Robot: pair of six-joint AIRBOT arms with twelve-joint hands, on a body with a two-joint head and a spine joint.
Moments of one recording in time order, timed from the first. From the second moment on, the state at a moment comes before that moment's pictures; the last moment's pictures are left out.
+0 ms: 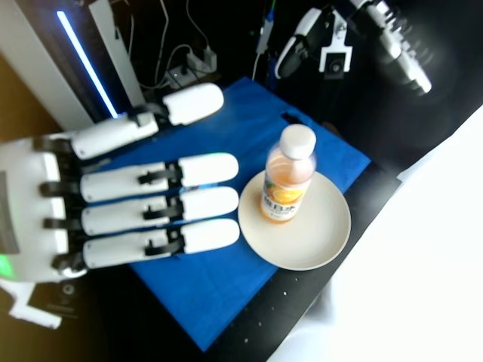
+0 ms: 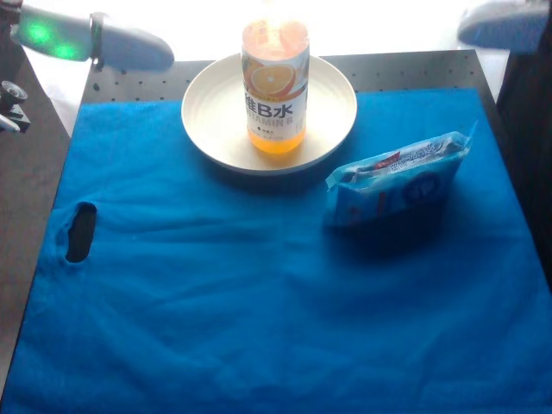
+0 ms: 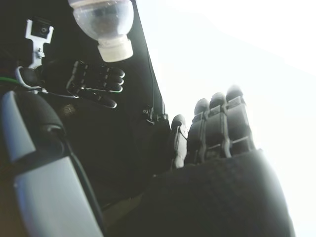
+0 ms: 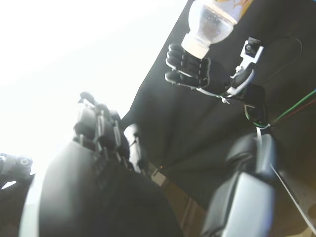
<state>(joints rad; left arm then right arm) 0.50 -0.98 1.40 0.30 -0.75 0.34 -0.60 -1.04 1.49 -0.29 1.03 0.03</state>
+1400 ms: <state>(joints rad) 0.41 -1.35 1.74 0.62 -0.47 0.03 -0.60 -1.07 1.49 -0.32 1.05 0.03</state>
